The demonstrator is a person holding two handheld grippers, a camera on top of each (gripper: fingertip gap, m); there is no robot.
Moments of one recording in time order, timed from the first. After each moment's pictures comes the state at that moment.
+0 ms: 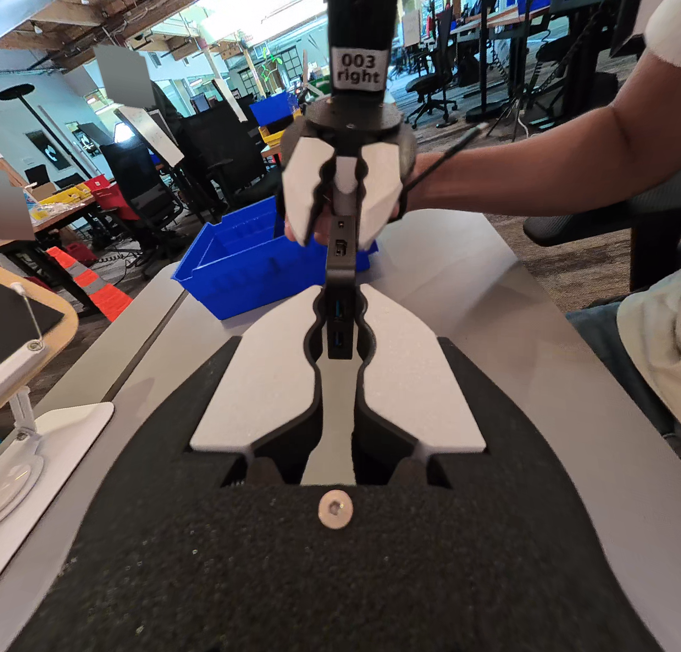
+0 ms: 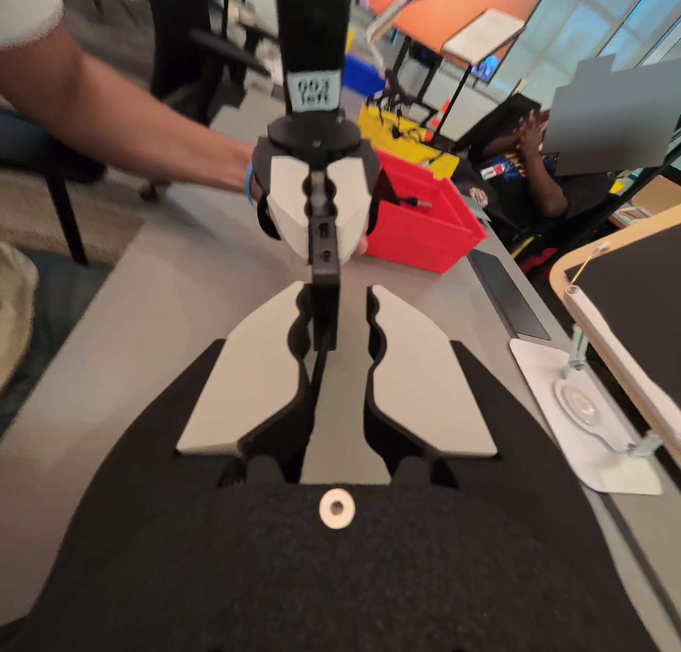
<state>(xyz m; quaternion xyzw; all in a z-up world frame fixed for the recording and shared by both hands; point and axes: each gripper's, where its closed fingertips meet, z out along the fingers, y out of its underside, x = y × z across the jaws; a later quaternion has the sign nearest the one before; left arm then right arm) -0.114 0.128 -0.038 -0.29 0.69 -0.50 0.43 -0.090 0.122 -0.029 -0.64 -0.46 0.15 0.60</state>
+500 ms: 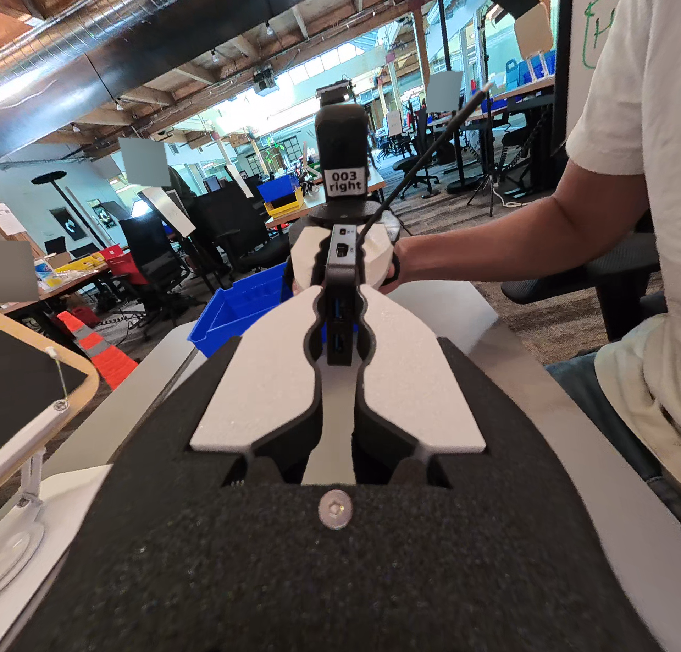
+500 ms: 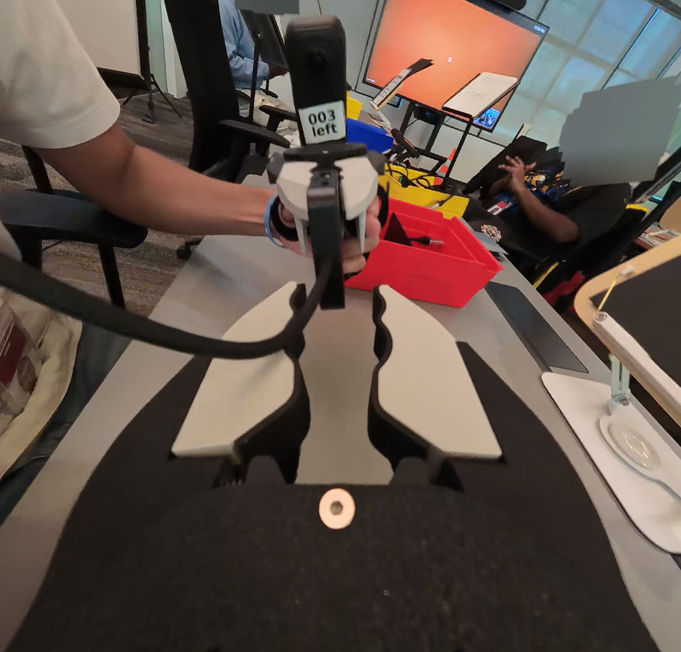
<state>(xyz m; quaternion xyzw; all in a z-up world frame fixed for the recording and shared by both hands) -0.133 0.125 0.007 -0.23 0.64 -0.57 0.46 -0.102 0.120 -0.014 -0.61 -0.43 0.22 0.63</state>
